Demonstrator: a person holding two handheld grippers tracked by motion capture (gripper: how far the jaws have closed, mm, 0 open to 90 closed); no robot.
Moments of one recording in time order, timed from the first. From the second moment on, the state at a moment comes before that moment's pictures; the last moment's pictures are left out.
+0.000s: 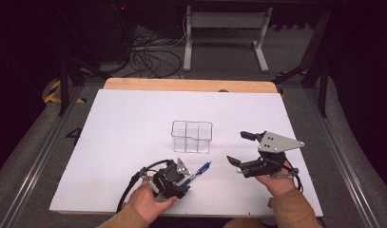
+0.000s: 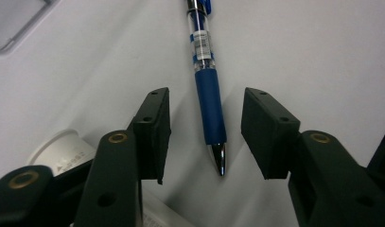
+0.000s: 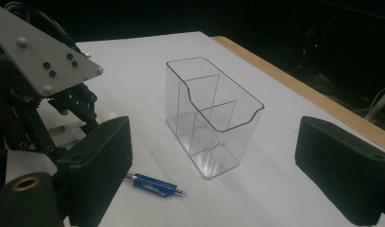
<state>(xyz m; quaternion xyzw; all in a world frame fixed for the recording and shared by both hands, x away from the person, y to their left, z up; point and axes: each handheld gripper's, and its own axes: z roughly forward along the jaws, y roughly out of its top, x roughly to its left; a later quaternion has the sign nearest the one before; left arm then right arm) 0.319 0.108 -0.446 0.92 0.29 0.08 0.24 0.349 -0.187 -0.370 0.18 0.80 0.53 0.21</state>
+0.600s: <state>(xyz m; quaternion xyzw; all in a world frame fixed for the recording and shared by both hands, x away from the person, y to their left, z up) 0.318 0.106 -0.447 0.92 0.31 0.08 0.23 0.349 -0.183 -0.372 0.17 0.81 0.52 0.21</state>
